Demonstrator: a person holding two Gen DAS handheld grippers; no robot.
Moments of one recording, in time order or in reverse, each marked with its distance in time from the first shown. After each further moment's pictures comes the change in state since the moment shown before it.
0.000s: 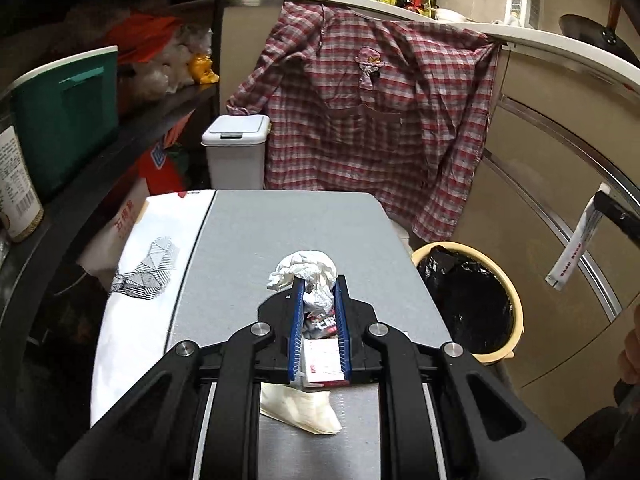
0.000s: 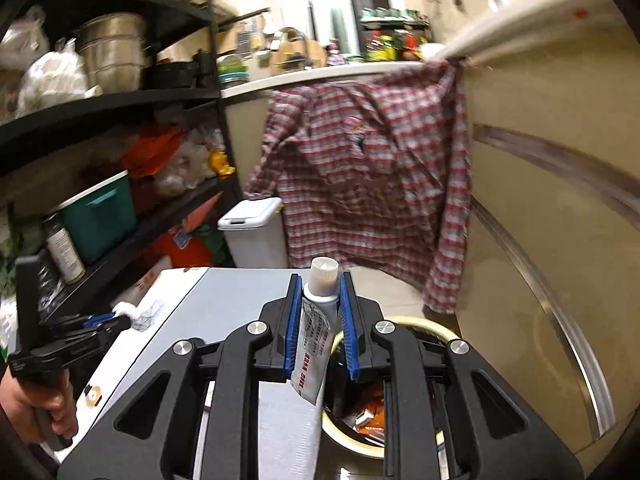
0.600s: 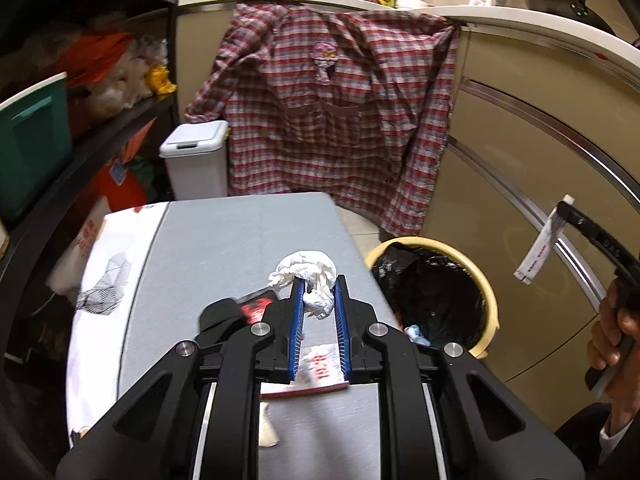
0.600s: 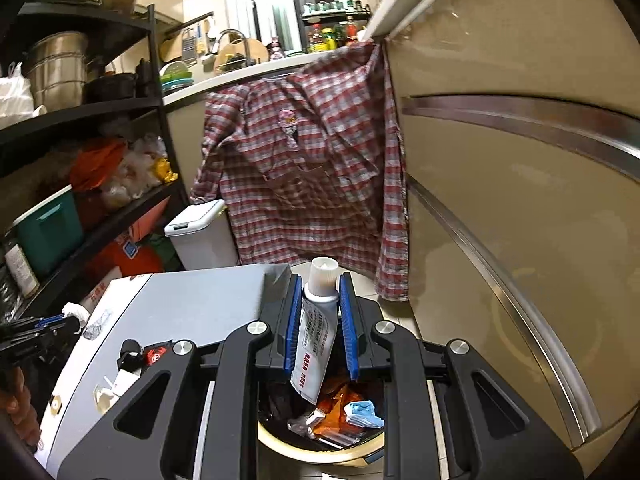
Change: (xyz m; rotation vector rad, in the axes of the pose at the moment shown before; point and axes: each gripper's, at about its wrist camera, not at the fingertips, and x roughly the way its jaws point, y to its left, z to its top) left arm 0.013 -0.067 0.010 0.078 0.003 -0.074; right arm 0.018 -0.084 -0.017 0.065 -0.004 -0.114
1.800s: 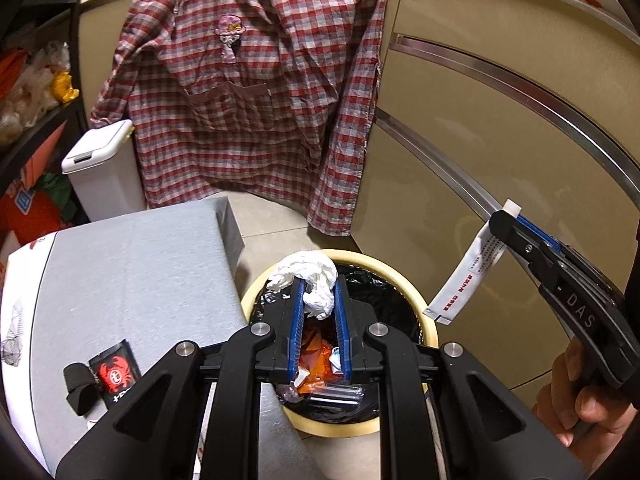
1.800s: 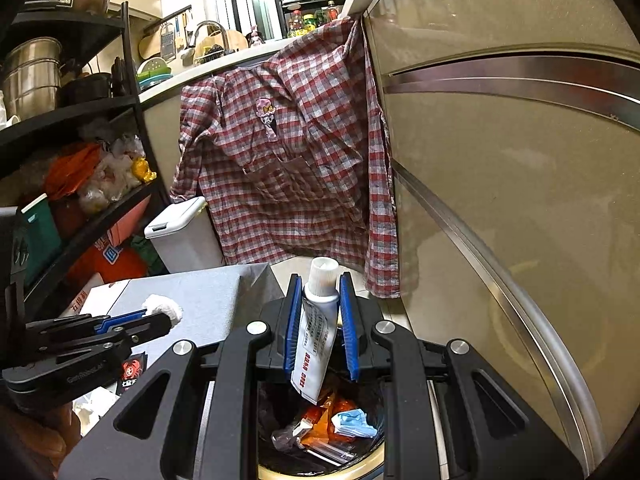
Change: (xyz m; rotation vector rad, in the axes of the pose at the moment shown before) left arm 0.106 -0.127 0.042 0.084 0.091 -0.162; right arm 0.047 -0.020 0.004 0.033 0.034 -0.029
